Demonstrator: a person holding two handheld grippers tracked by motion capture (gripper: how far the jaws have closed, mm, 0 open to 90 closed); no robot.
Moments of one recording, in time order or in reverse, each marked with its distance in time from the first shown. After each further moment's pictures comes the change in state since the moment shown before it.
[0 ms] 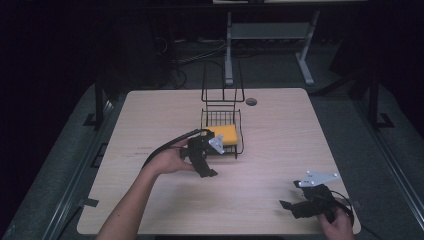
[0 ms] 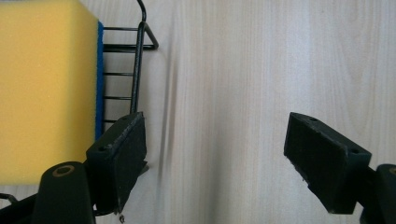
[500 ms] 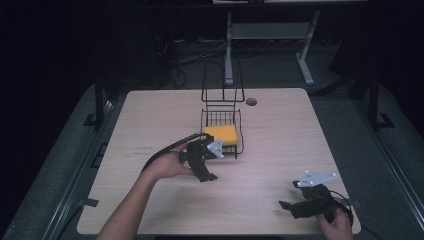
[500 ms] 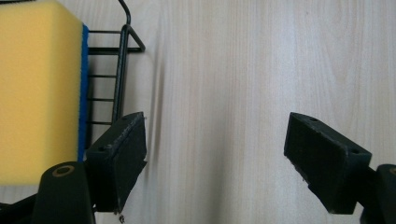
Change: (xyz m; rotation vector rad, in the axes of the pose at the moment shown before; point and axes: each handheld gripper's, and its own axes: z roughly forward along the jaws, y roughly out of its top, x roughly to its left) left arm -0.012 -0.004 0.001 -0.011 0.002 -0.003; right arm 0.000 0.001 0.002 0.004 0.006 -0.015
